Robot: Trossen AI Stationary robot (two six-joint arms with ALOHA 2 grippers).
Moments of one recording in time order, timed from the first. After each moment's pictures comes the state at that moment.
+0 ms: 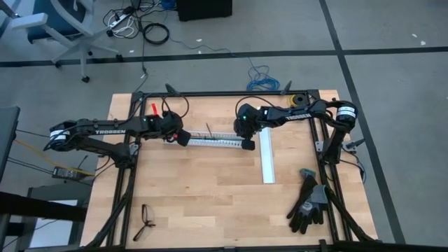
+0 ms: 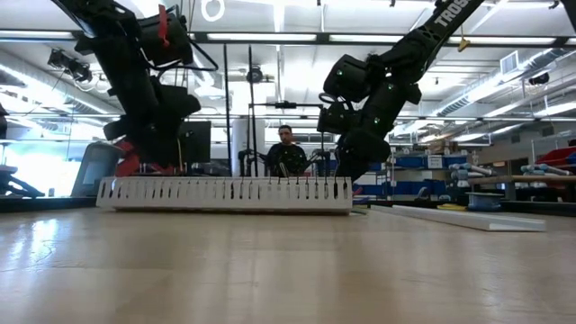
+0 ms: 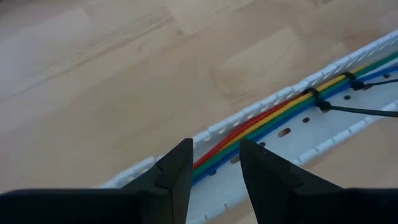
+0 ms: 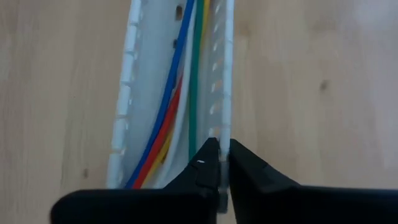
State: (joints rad) left arm 0.30 1.16 0.65 -0.55 -0.31 -0.67; right arm -0.32 1.78 1.03 -0.22 -0.14 -0.30
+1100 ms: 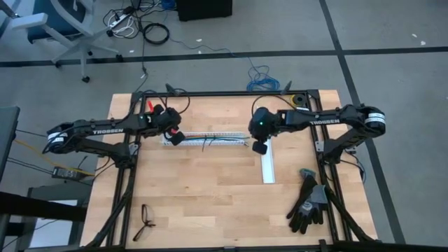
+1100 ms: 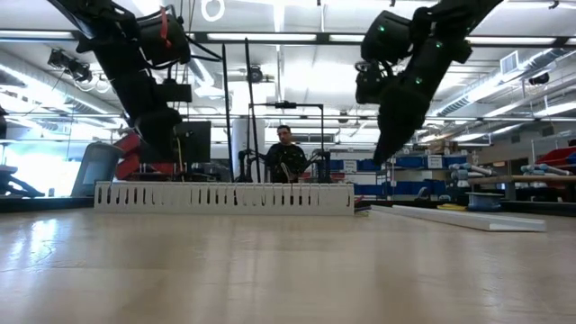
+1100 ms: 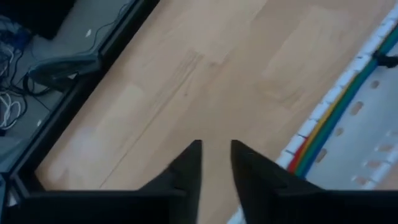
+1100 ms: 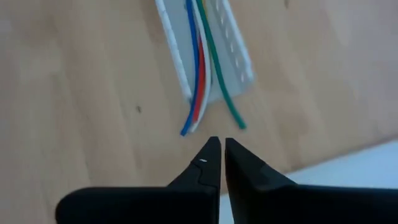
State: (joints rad) left arm 0.36 1.12 0.65 -0.55 -0.43 -0.13; right arm -0.23 1.45 0.89 -0.42 0.01 0.06
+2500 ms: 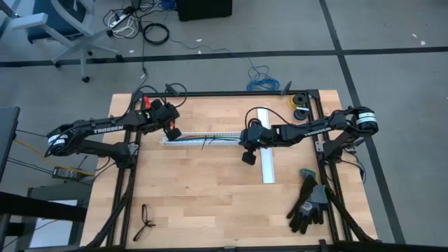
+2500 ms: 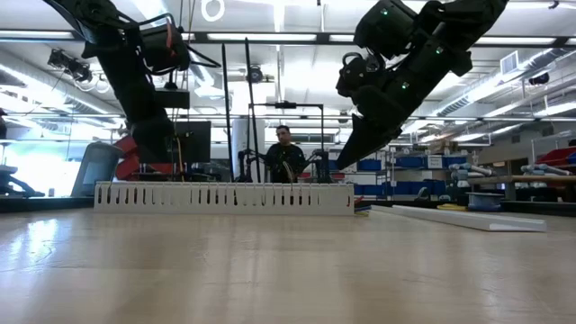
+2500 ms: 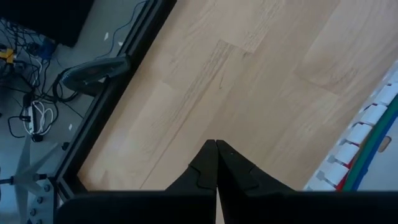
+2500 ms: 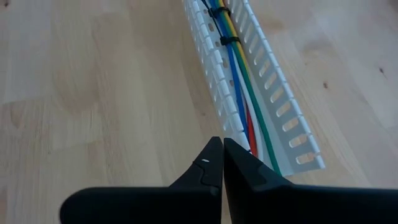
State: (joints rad) left arm 0.47 1.13 0.65 -0.54 -0.44 0.06; right arm -0.05 1.55 0.82 -0.03 0.16 0.13
